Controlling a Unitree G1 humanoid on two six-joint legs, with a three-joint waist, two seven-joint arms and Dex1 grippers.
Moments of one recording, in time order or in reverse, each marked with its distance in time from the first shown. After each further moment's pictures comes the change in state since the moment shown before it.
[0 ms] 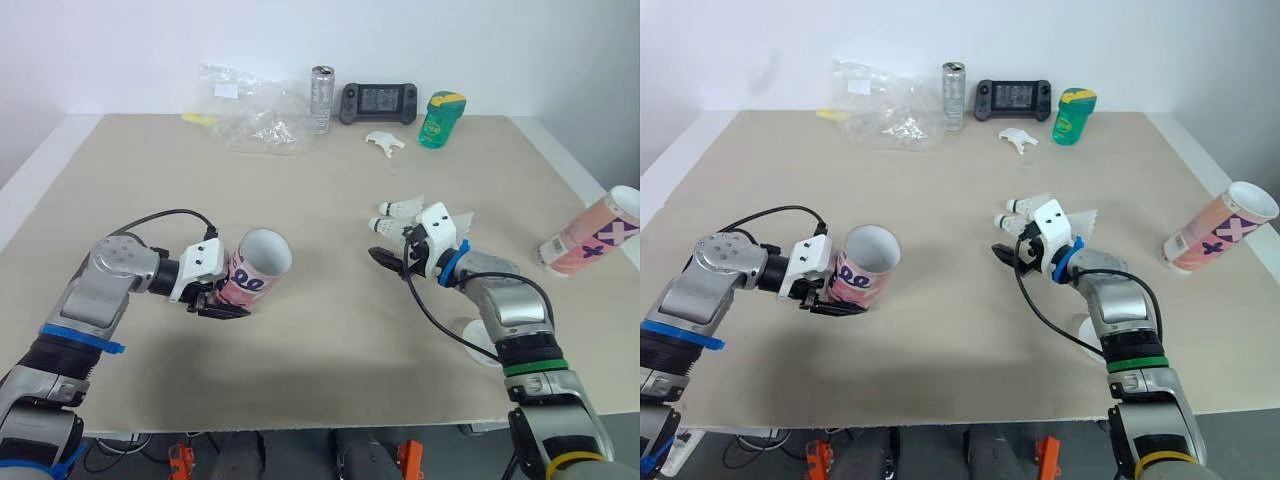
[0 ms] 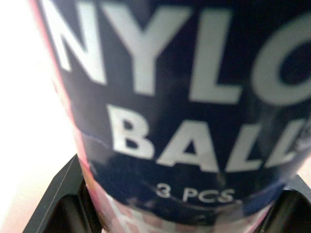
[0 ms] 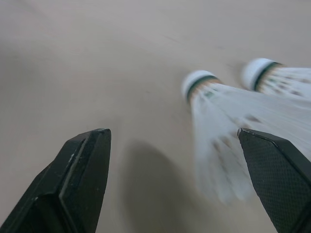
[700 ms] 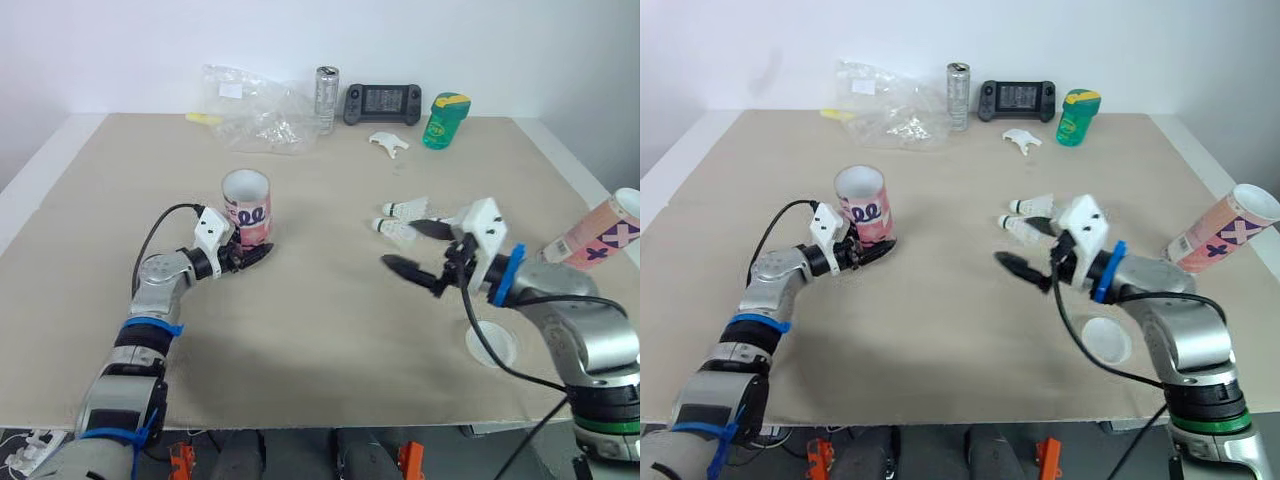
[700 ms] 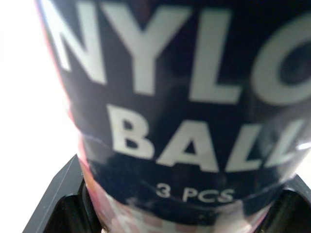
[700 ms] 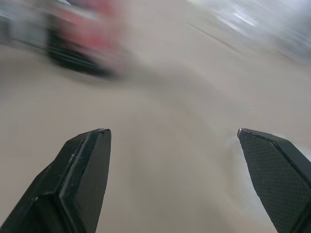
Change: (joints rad) left arm -0.130 -0.369 0.194 0.515 0.005 -0.302 0.429; right arm 0.296 -0.238 -0.172 -0.594 0.251 0.150 0.070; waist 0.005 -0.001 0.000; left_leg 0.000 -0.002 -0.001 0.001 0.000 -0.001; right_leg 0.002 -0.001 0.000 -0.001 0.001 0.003
